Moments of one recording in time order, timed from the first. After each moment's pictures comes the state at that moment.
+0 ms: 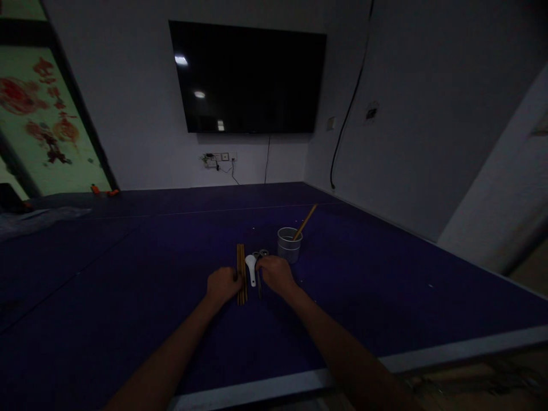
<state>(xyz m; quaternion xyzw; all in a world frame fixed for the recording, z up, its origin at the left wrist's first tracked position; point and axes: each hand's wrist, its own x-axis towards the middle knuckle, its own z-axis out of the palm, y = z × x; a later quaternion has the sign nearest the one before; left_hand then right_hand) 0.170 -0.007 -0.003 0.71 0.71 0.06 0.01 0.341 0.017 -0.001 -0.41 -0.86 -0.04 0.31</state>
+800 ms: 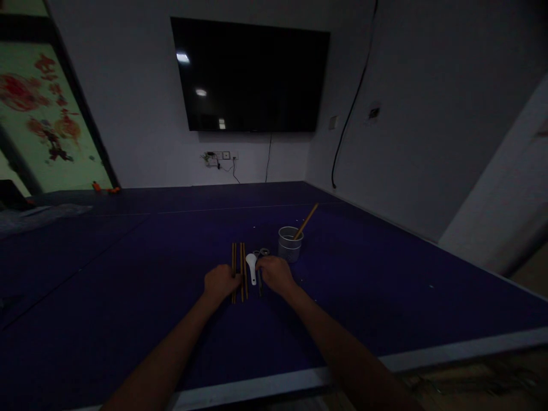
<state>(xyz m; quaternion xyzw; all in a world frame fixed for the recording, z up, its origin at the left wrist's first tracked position) 0.169 -0.010 0.005 0.66 0.75 0.05 0.02 0.340 0.018 -0.001 -0.42 -0.87 -0.02 0.26</state>
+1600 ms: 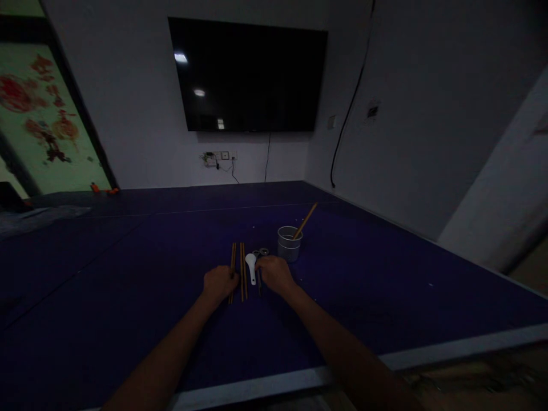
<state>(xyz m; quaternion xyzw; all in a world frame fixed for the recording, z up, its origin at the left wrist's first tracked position) 0.166 -0.007 0.003 0.69 0.73 0.01 0.01 0.339 0.017 0.000 -0.43 -0.87 -0.02 0.25</state>
